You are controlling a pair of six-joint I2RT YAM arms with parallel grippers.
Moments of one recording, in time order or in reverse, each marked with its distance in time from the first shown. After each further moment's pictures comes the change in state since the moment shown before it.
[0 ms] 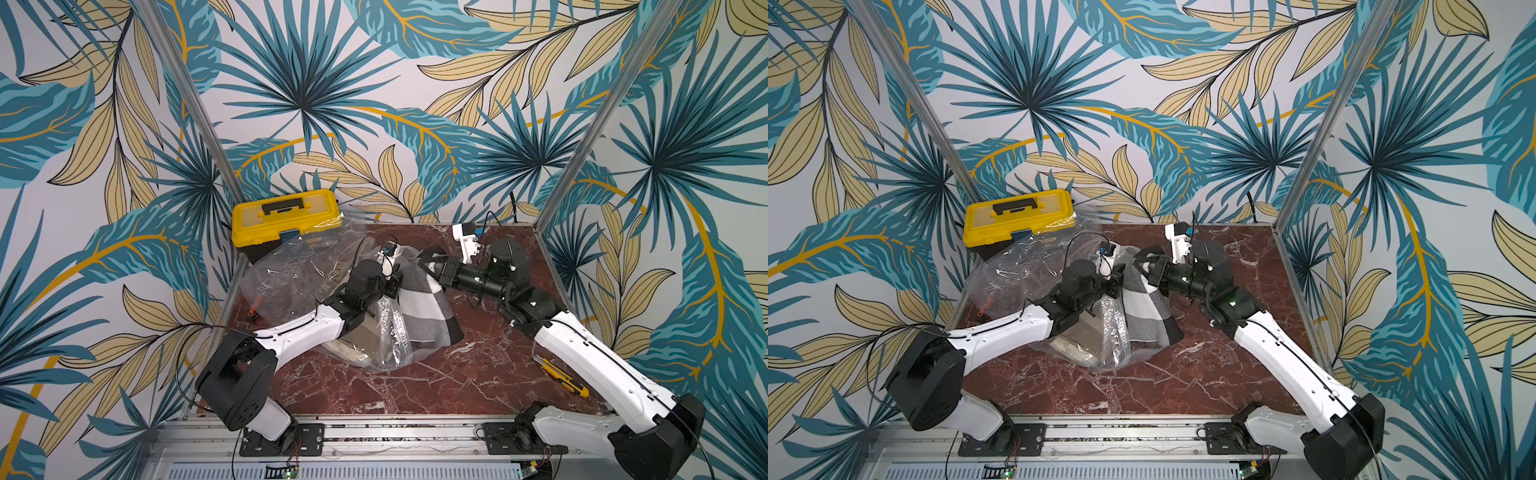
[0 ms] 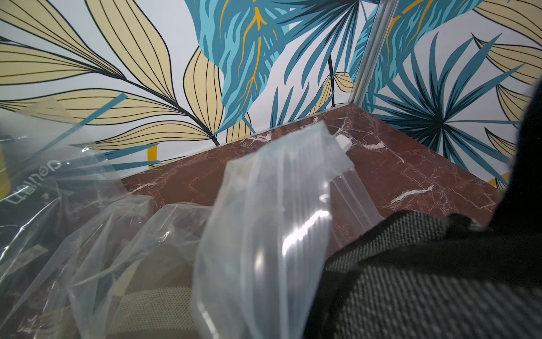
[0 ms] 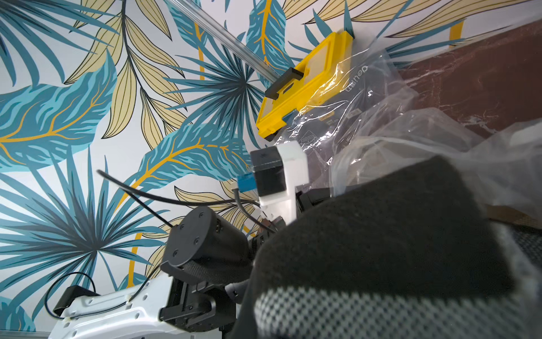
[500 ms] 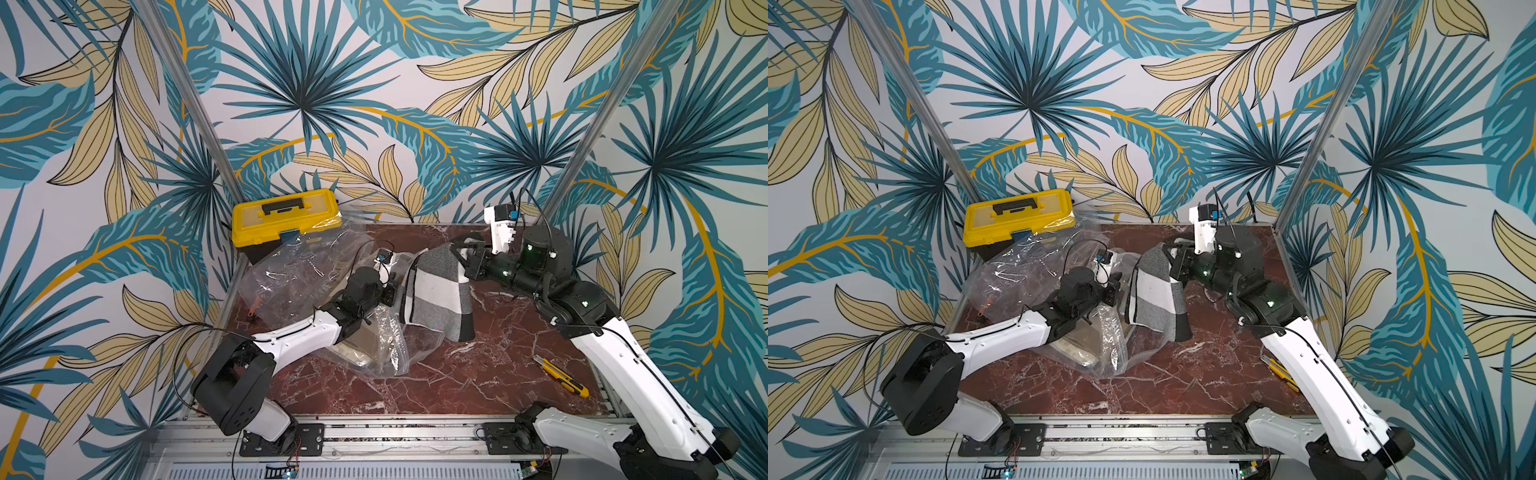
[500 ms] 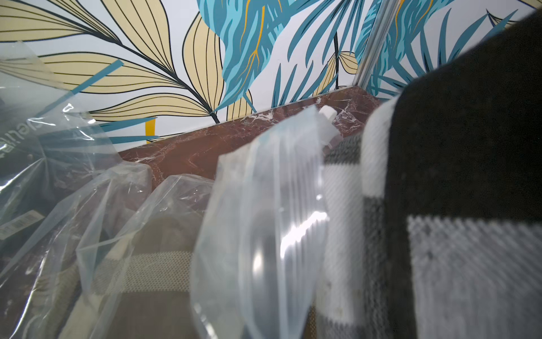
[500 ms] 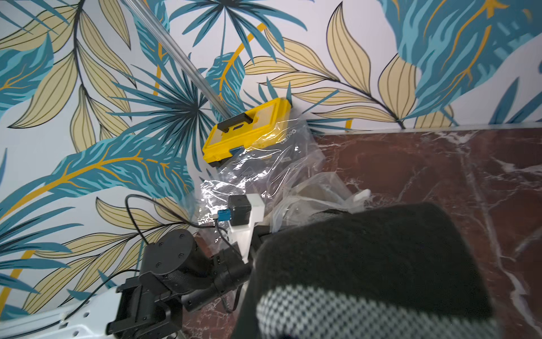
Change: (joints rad) left arm 0.000 -0.034 -0.076 -0.006 0.000 -0.033; right arm -0.038 -0.061 0.281 -0.420 0.282 -0.340
